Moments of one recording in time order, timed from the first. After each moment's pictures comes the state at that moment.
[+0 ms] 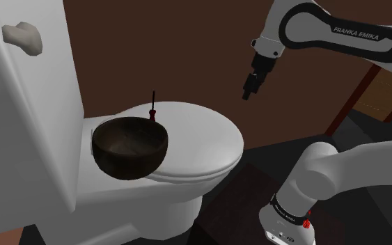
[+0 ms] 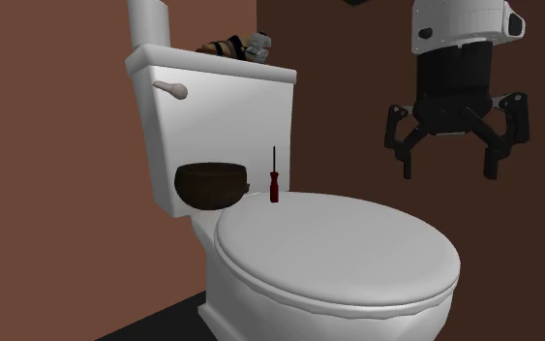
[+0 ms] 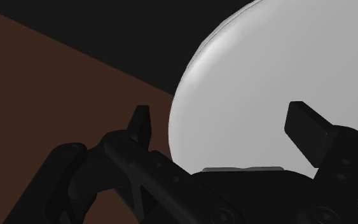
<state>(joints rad) 0.01 -0.80 -0.05 -2.34 -0.12 1.61 -0.09</state>
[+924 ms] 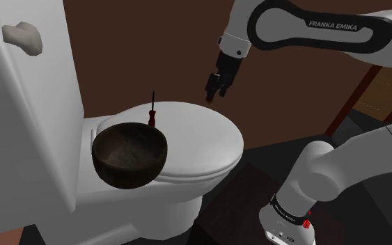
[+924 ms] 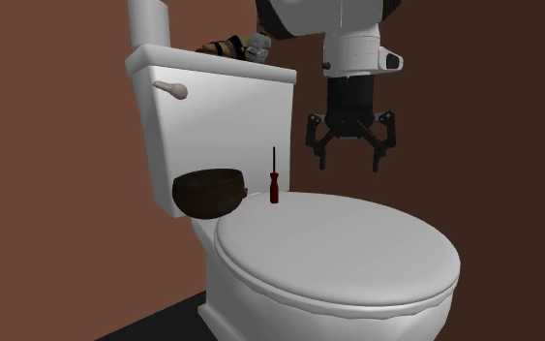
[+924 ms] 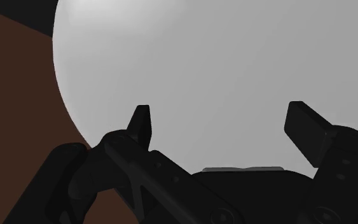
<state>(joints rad) 0.09 -0.59 0.14 -2.25 0.04 1.76 0.14</state>
